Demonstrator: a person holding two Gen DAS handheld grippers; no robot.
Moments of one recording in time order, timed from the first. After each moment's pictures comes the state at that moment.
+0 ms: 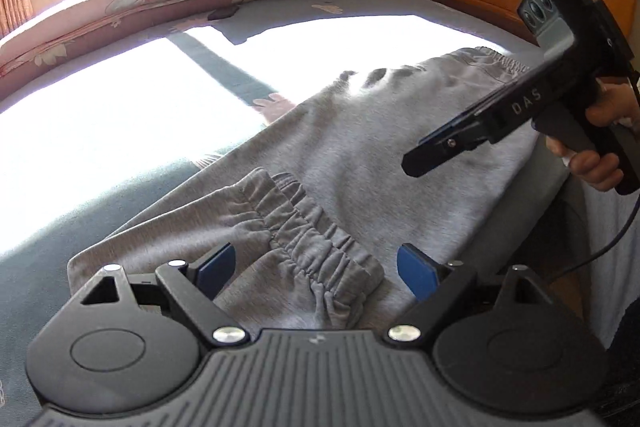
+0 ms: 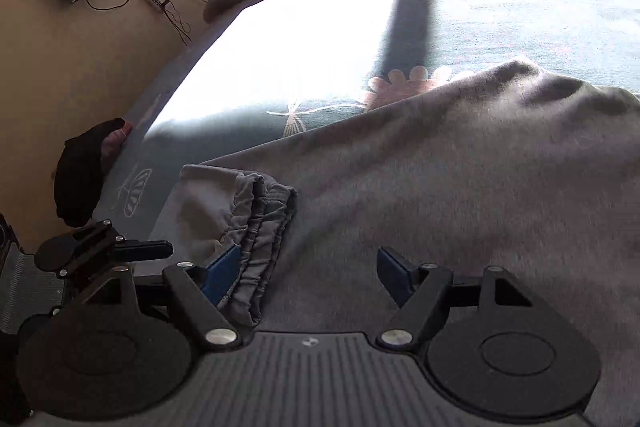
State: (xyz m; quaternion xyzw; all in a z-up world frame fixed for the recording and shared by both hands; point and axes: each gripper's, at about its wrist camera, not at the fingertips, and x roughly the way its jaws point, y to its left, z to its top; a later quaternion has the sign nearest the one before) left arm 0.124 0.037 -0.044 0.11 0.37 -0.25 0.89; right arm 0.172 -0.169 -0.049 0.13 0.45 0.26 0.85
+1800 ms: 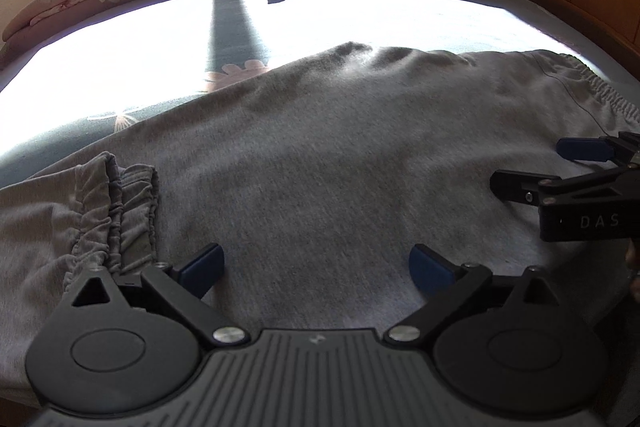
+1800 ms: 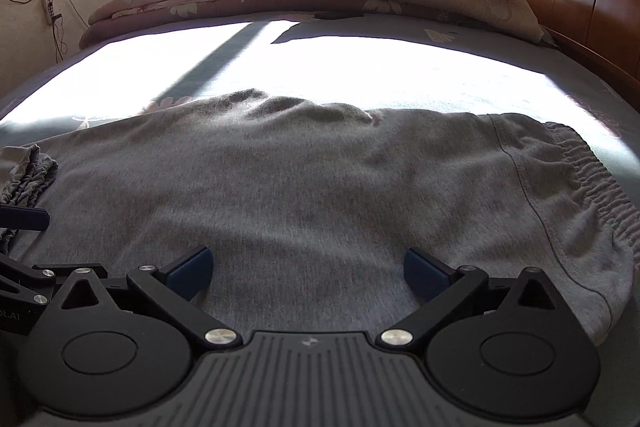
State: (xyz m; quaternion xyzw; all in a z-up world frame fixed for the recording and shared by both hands) left arm 0.138 -0.108 -0.100 0.06 0.41 -0.08 0.91; right arm 0.133 -0.291 -0.100 0.00 0.35 0.06 0.94
